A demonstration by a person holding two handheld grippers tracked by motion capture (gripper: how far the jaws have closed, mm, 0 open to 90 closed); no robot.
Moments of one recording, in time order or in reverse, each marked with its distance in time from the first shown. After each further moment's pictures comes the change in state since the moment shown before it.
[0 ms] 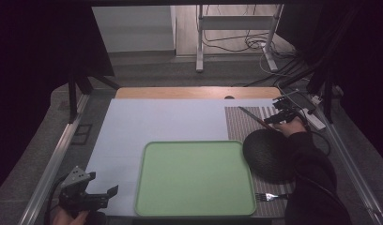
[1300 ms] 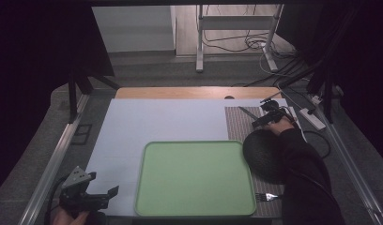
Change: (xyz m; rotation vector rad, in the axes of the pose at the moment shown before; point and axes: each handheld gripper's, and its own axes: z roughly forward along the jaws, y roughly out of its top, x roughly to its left) left arm -0.001 0.000 0.000 0.005 0.004 0.017; right arm 0.012 0.012 0.046 0.083 -0.017 -0.072
